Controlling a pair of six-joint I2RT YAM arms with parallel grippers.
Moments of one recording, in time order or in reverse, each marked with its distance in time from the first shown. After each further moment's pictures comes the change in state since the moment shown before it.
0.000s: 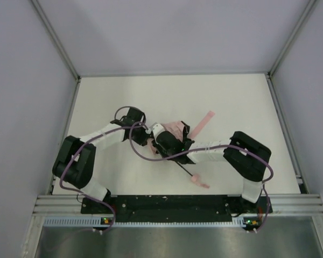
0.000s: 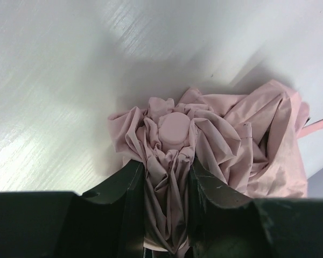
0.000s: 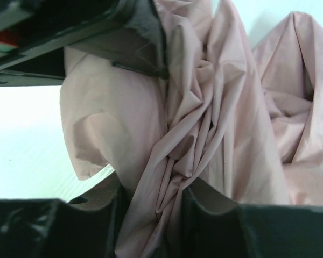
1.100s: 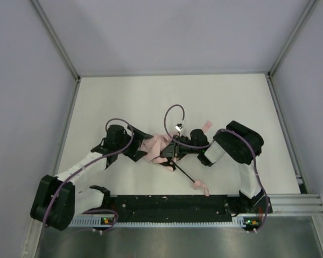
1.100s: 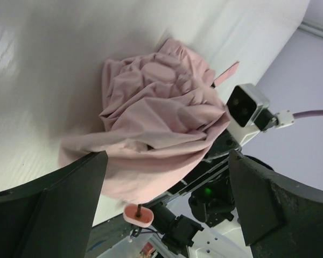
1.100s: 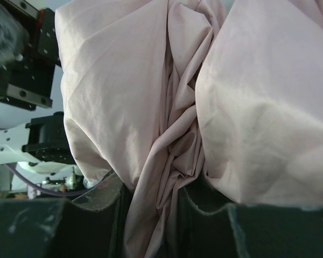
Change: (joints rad) left arm 0.109 -0.443 -0.426 0.362 0.247 -0.046; right arm -0.329 0.188 -0.377 0.980 -0.914 0.860
